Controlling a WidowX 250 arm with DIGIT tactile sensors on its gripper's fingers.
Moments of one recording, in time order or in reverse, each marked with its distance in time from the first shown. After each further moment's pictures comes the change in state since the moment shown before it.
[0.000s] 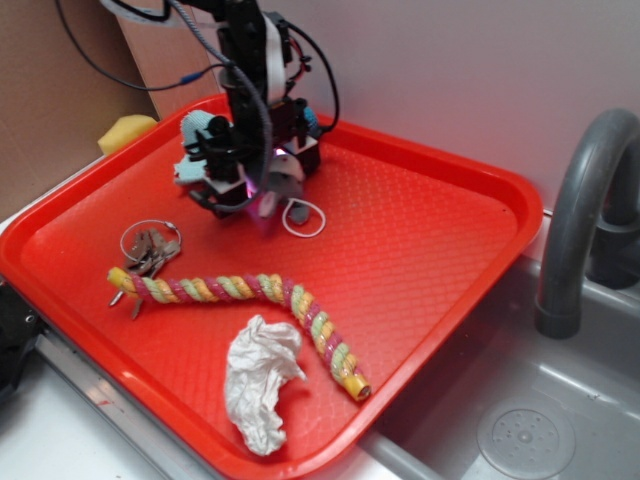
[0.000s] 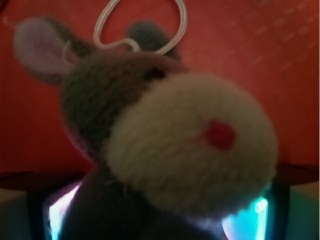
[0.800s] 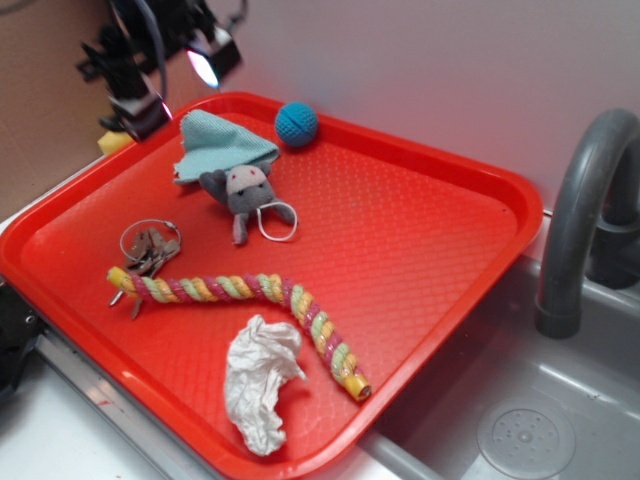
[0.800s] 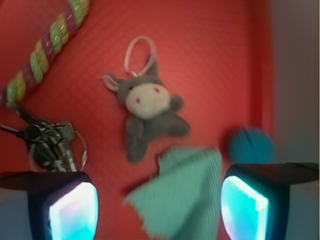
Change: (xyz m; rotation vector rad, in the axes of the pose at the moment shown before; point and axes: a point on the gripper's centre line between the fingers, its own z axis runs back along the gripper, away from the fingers) arm -0.044 -0.035 0.074 0.158 0.019 0.062
